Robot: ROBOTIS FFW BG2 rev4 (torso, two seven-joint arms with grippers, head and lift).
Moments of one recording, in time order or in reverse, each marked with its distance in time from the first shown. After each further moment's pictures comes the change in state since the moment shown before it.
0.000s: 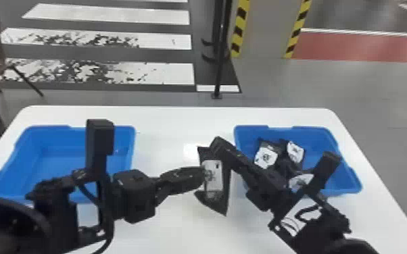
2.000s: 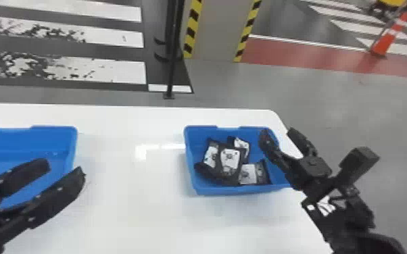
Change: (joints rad) left arm 0.395 -0.087 0.312 -0.262 0.048 -0.288 0.039; right arm 0.015 -0.007 -0.390 0.024 0.328 -0.218 -0.112
